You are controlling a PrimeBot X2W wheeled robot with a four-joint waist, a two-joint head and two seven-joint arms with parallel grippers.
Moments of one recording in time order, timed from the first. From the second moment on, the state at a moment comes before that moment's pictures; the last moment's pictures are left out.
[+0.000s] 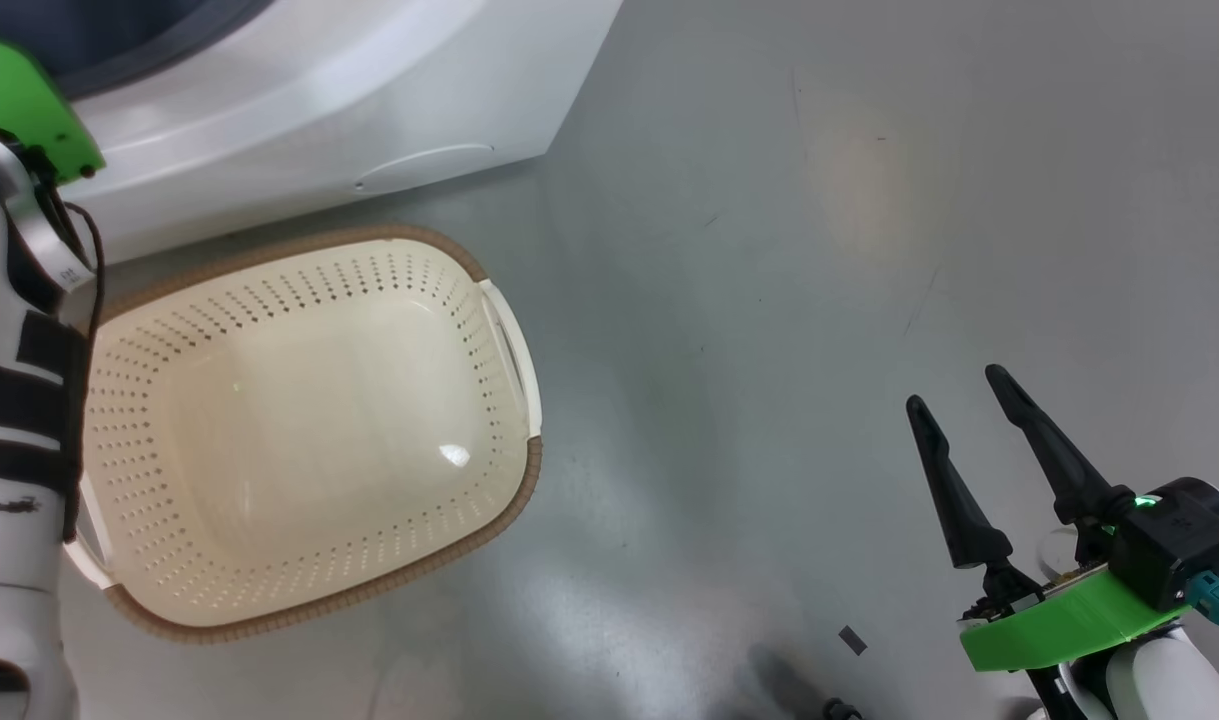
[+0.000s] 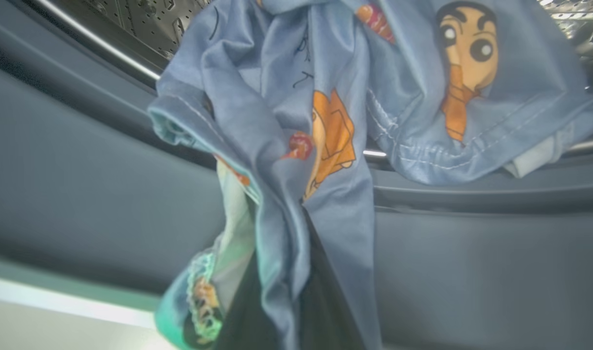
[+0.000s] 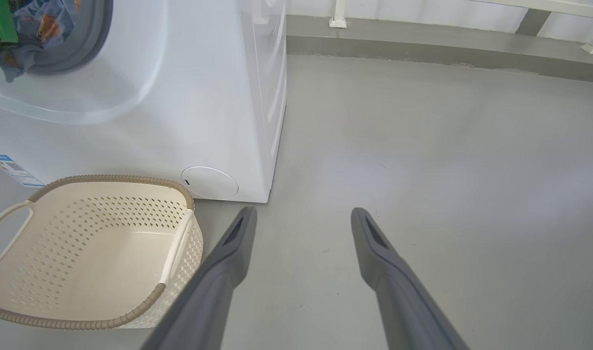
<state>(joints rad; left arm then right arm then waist) -1.12 0.23 -0.18 0.83 -0.32 0.47 0.12 -0.12 -0.23 0.12 -0.03 0.25 0.13 -0.26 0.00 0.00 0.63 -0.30</state>
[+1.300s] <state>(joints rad) -1.41 0.30 -0.08 0.86 -0.22 0.31 -0.22 -0.13 -0.19 0.13 -0.03 0.35 0.13 -0.26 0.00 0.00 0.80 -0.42</state>
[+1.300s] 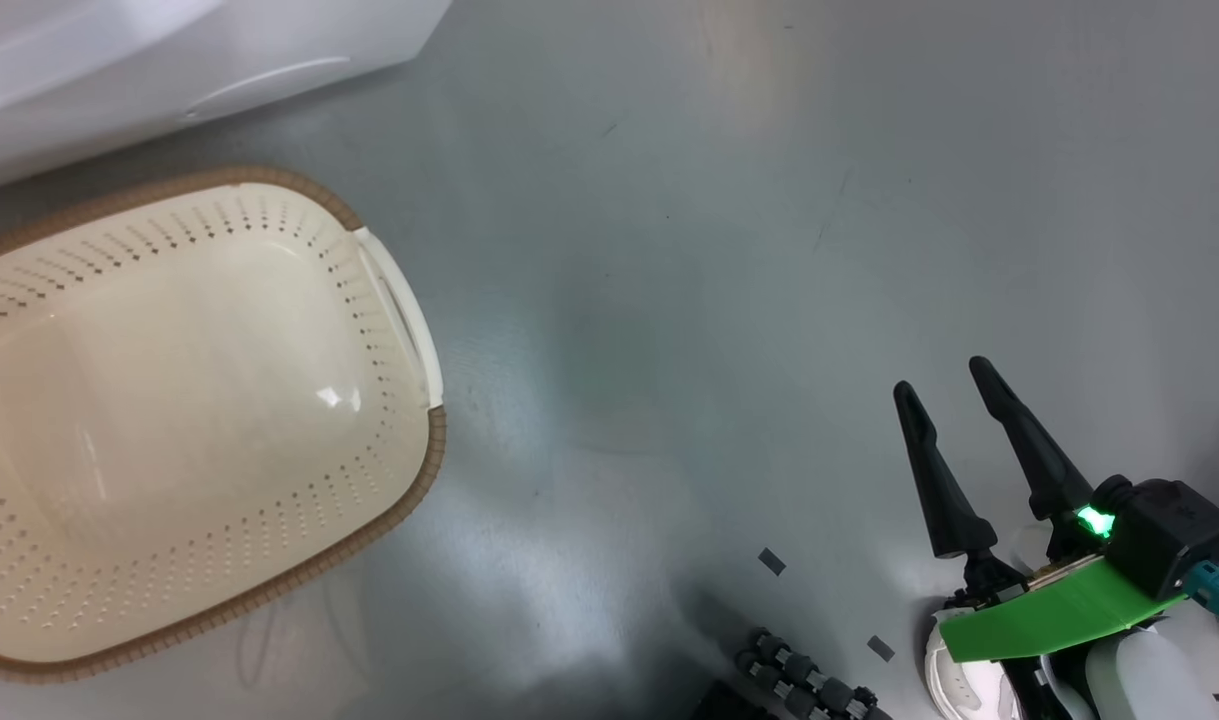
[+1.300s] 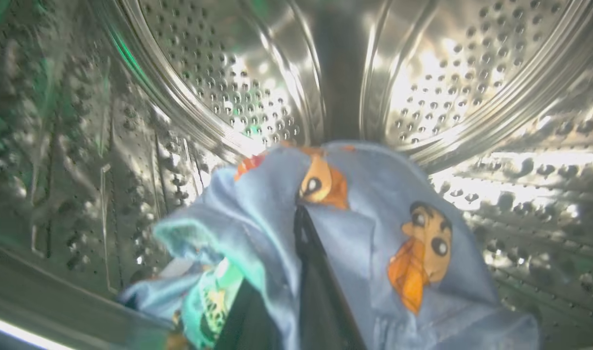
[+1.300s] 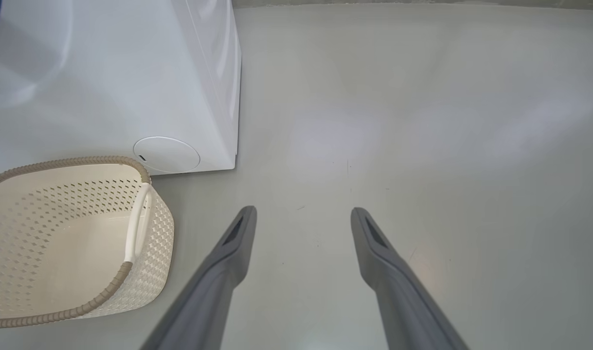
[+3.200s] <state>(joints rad) -0.04 0.04 -0.22 0.22 -0.47 0.20 -0.26 0.09 -0.18 0.05 0.01 0.18 0.13 -0.26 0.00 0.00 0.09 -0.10</state>
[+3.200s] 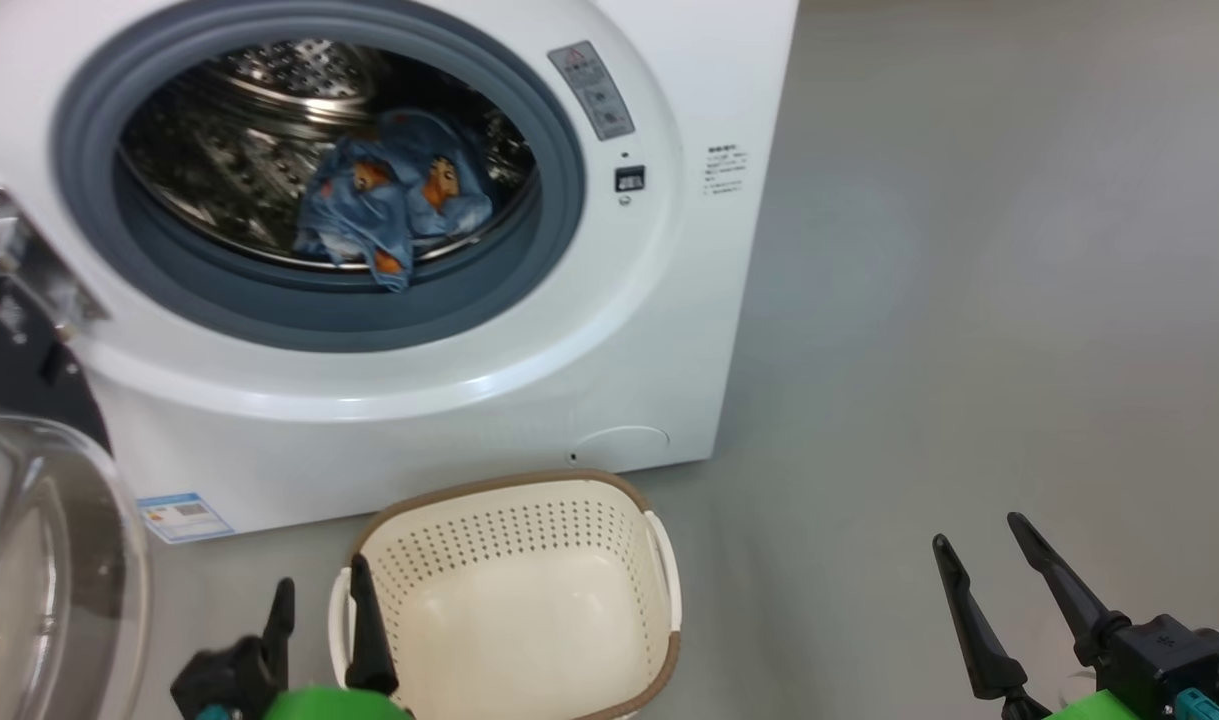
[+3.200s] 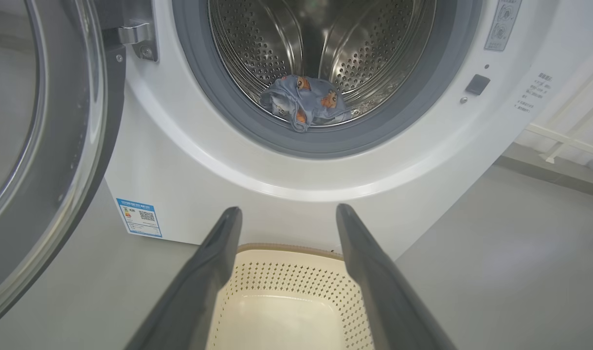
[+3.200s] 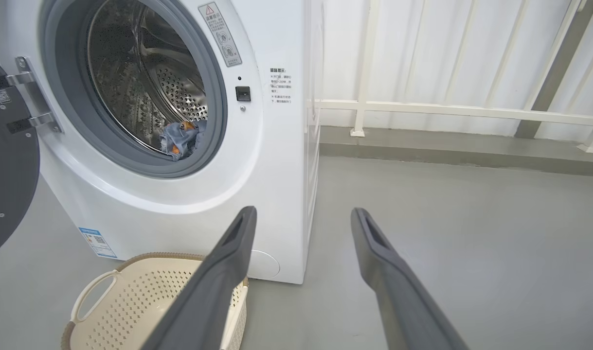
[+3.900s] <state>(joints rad) 0.22 0.05 -0.17 -0.04 -0.33 0.19 -0.26 0.11 -0.18 0.04 -0.03 0.15 0.13 -0.26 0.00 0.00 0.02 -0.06</state>
